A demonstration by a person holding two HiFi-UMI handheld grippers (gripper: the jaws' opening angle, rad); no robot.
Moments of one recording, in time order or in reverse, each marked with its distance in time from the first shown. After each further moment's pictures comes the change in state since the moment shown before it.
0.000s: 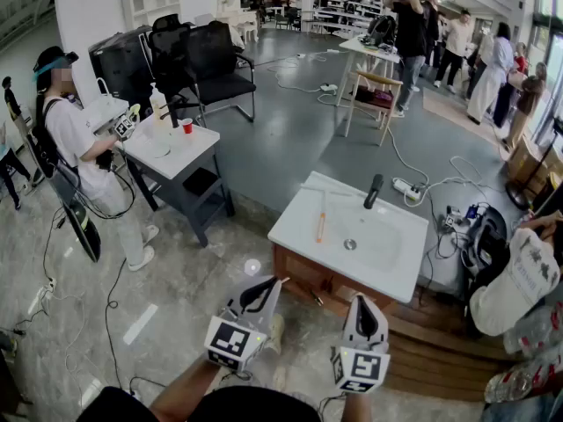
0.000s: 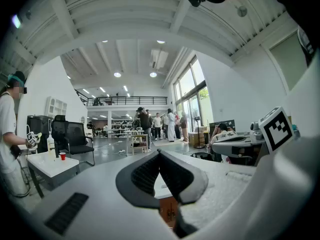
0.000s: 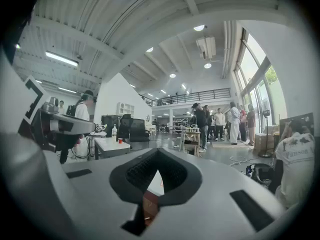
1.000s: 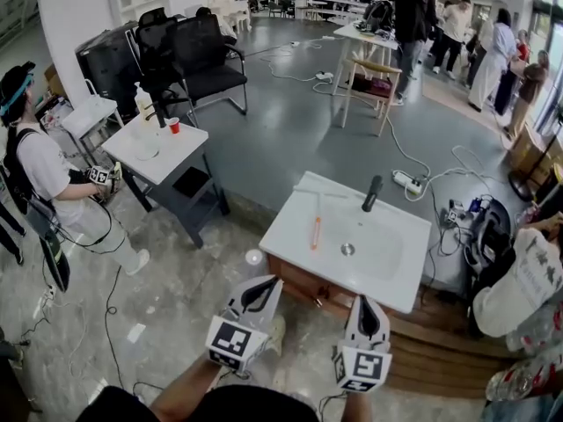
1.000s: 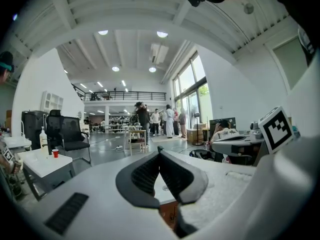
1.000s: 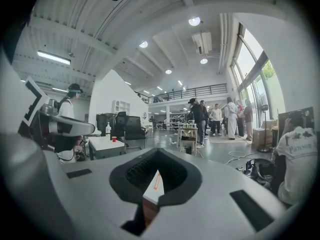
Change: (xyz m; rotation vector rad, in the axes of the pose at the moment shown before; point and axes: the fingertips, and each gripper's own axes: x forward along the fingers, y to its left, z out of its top) left arm 0.089 0.028 -0.009 0.013 0.025 -0.036; right arm 0.076 -0.039 -0.012 0.033 0.030 -0.035
